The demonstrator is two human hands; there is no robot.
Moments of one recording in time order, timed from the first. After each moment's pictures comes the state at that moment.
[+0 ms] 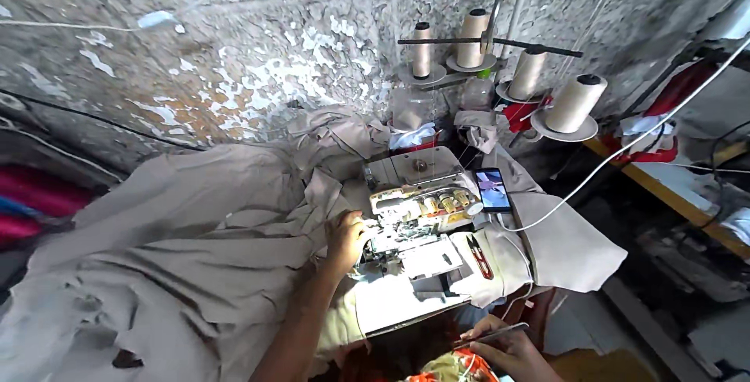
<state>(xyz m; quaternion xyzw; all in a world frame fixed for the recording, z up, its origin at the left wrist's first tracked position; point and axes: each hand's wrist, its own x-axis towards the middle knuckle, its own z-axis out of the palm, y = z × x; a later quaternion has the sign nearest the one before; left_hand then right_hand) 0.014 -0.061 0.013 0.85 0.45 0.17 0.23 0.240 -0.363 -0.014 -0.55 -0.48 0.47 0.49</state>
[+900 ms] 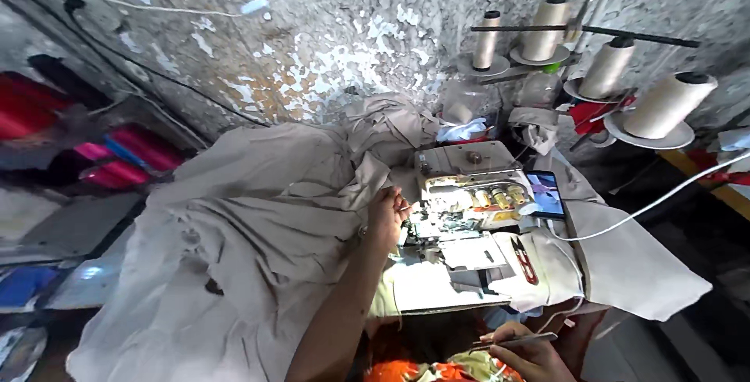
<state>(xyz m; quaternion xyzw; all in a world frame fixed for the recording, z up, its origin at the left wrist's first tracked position) 0.030 -0.090 0.076 0.31 0.44 0.51 0.67 0.209 -0.357 -0.011 -0.53 -0.48 0.50 0.49</state>
